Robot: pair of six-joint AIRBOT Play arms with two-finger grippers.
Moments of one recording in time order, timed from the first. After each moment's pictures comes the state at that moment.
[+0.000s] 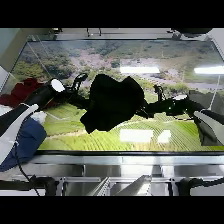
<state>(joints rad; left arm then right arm) -0.23 -1.58 1.17 1.01 -0.96 -1.12 0.09 -1.70 0.97 -0.32 0.99 1.00</state>
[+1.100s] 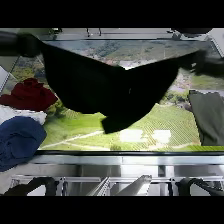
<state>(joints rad) 0.05 -1.17 1.69 0.93 -1.25 -1.16 -0.26 -1.16 1.24 -0.27 1.17 0.96</state>
